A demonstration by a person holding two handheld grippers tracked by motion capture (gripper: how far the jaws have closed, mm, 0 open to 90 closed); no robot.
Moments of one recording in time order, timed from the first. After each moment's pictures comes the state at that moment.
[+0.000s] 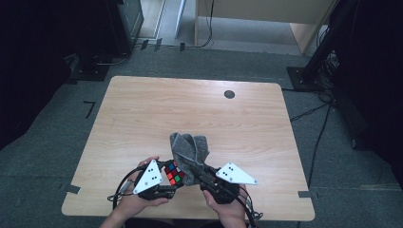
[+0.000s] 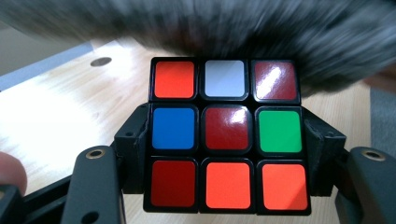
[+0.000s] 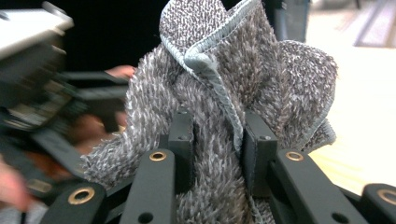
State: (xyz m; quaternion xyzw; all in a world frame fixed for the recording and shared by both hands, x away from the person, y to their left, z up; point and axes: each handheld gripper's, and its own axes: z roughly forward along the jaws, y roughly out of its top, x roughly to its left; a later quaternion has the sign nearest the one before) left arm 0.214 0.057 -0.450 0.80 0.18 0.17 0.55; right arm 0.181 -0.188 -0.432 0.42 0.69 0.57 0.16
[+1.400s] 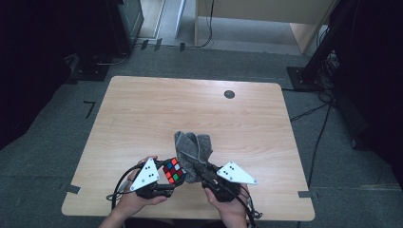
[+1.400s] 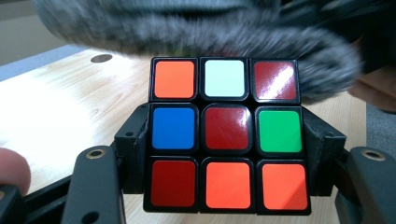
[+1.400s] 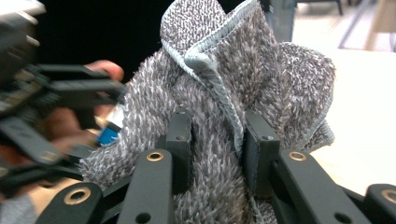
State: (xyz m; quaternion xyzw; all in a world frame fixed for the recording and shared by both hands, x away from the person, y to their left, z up) left arm 0.216 0.058 -0.453 0.80 0.19 0.15 0.55; right arm 0.183 -0.189 -0.436 0.41 0.68 0.57 0.18
